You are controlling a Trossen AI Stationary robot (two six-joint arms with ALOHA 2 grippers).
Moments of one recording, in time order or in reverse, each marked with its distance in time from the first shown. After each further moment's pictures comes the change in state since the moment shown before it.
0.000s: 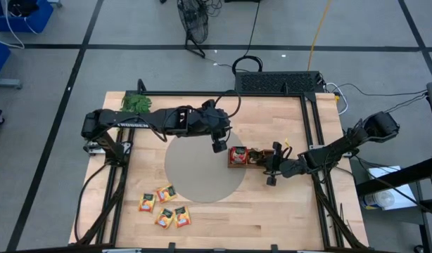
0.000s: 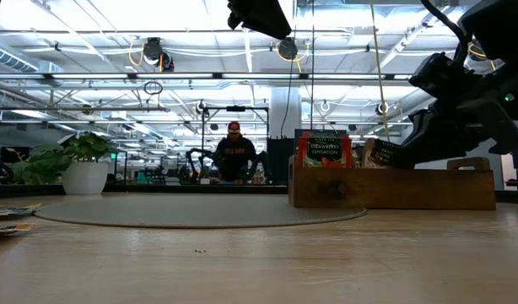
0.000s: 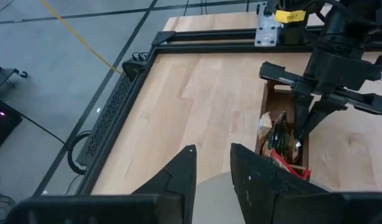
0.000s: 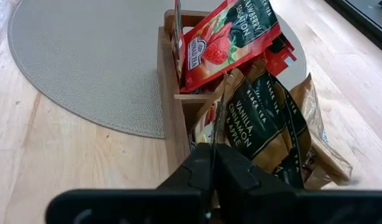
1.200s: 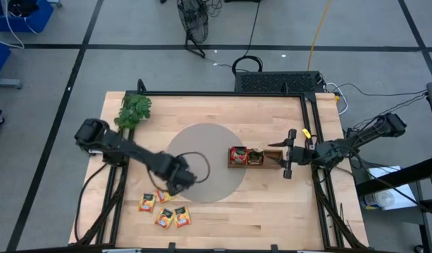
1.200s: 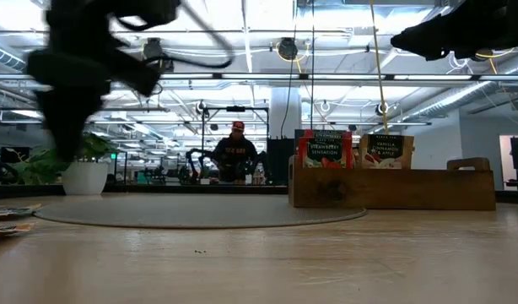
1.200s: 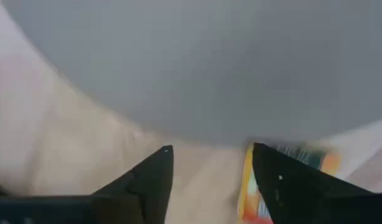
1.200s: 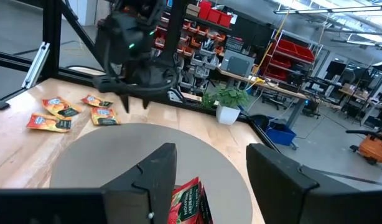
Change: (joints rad) left arm -0.346 -0.013 -0.498 -0.614 0.240 -0.909; right arm 0.039 -0.649 -0.001 -0.009 0.003 -0.476
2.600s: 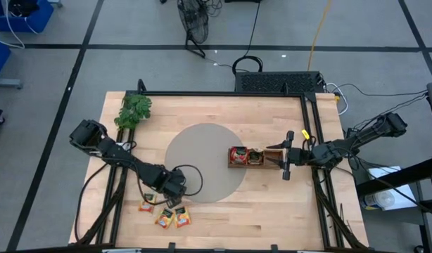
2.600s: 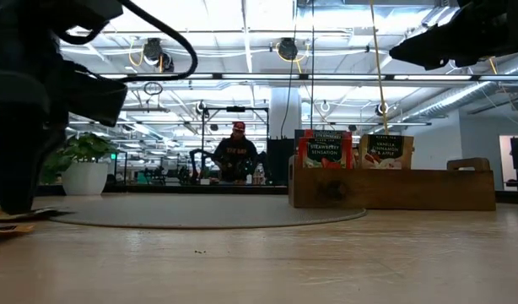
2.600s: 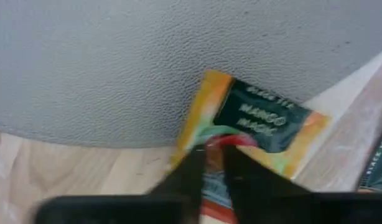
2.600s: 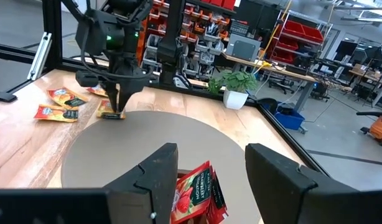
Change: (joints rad) left arm -0.157 -0.016 -0.265 0.482 0.060 -0.135; right arm 0.000 0.045 0.001 -0.028 -0.002 0.085
